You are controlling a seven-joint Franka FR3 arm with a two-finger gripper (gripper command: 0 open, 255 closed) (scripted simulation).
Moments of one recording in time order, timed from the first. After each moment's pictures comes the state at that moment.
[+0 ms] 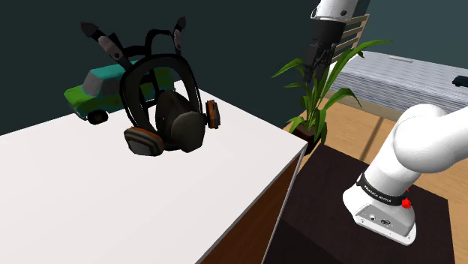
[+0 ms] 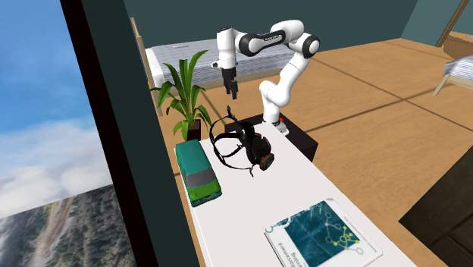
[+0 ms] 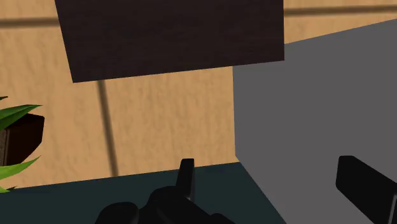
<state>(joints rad) 0.00 -0.77 -0.05 -2.44 0.12 1.64 0.03</state>
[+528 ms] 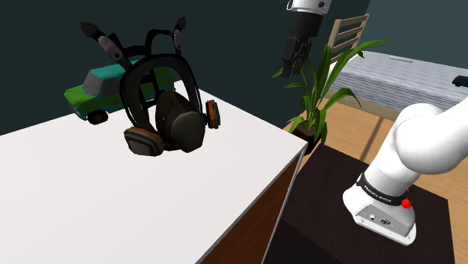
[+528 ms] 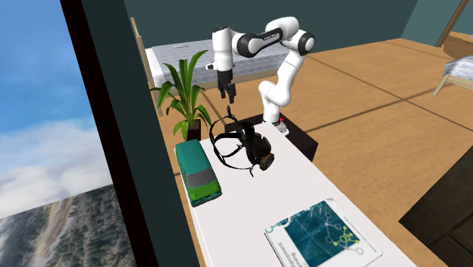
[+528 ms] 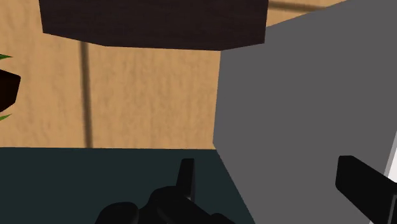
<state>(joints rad) 0.08 -0.62 0.01 -2.31 0.17 1.71 0.01</state>
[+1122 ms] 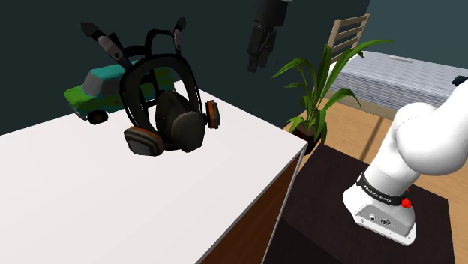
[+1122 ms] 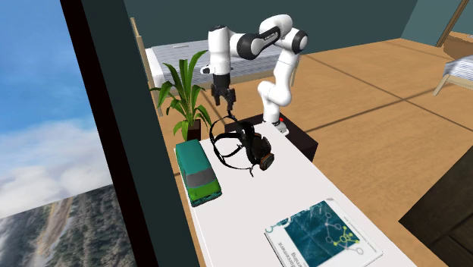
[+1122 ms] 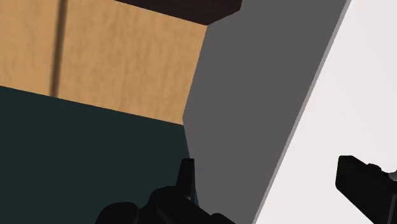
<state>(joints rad) 0.17 -0.40 0.10 -2.08 0.20 1.77 -0.03</state>
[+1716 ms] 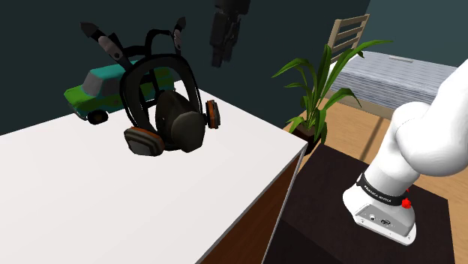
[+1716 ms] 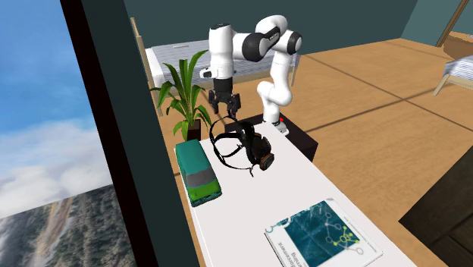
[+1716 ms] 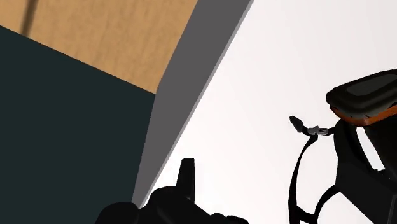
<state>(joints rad) 0.24 -0.18 0.20 -1.82 0.18 1.78 -0.05</state>
